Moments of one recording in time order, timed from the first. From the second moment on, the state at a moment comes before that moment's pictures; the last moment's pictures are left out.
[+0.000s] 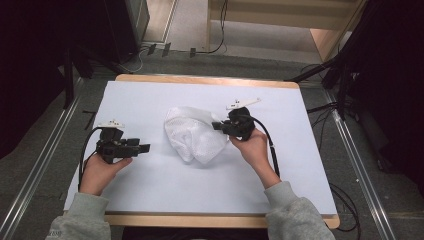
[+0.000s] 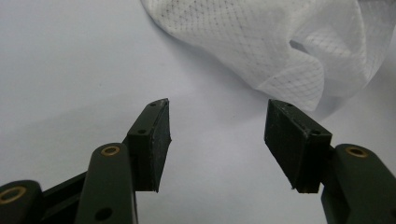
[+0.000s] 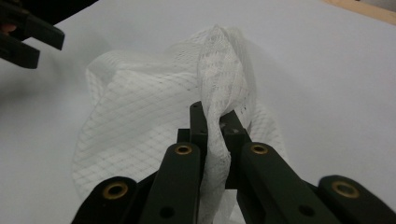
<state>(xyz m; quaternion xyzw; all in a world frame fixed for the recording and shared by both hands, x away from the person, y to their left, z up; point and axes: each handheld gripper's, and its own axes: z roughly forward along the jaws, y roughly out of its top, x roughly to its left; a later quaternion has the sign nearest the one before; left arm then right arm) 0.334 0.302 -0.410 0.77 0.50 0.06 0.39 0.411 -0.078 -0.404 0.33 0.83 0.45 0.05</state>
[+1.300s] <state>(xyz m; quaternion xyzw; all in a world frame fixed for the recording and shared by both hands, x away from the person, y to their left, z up) 0.353 0.258 -0.395 0.80 0.45 0.04 0.40 0.350 0.006 -0.462 0.25 0.88 0.40 0.01</state>
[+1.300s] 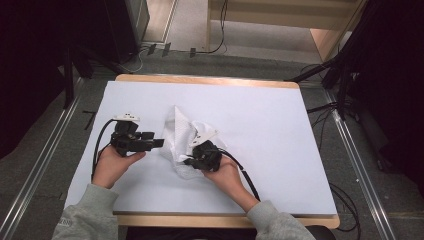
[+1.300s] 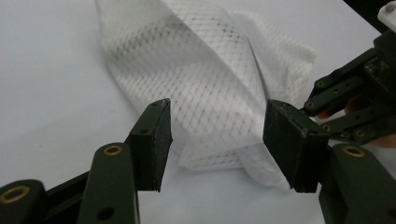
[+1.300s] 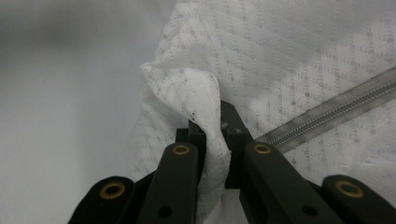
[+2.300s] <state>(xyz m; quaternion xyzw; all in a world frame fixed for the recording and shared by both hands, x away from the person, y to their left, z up) 0.389 0.213 -0.411 0.83 0.40 0.03 0.39 0.338 -0.041 -0.440 0.27 0.86 0.43 0.04</state>
